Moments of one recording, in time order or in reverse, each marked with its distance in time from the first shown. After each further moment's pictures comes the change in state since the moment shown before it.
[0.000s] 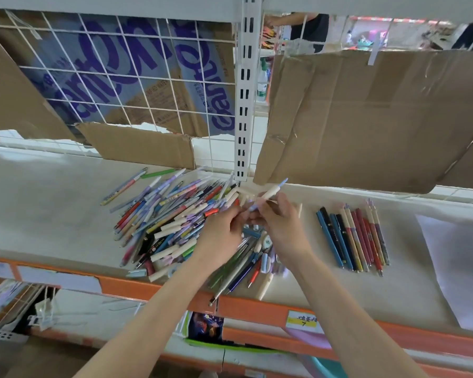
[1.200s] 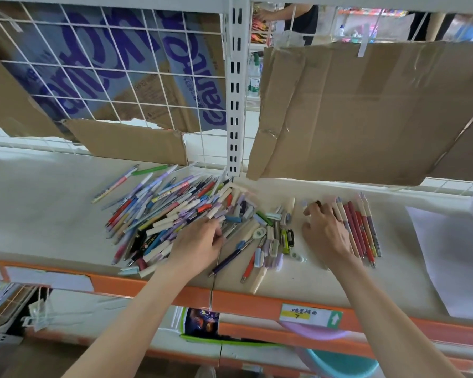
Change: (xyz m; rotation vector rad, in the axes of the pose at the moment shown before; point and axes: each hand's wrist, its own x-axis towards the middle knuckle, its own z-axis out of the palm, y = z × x) left_hand -0.011 -0.038 -0.003 0.439 -0.113 0.028; right_hand 0.004 0.012 -0.097 -1.429 0.151 0.008
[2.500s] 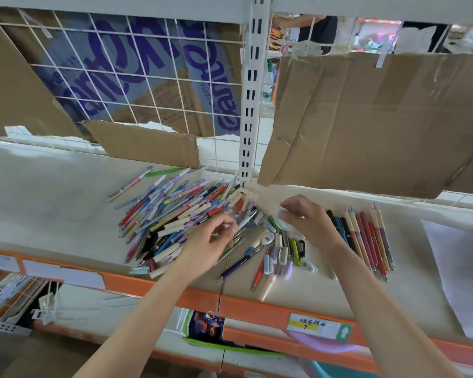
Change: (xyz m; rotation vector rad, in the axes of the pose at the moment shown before) left_hand -0.011 0.005 -0.019 -0.640 0.000 0.003; right_hand 0.020 -0.031 0.001 0.853 -0.183 -0.200
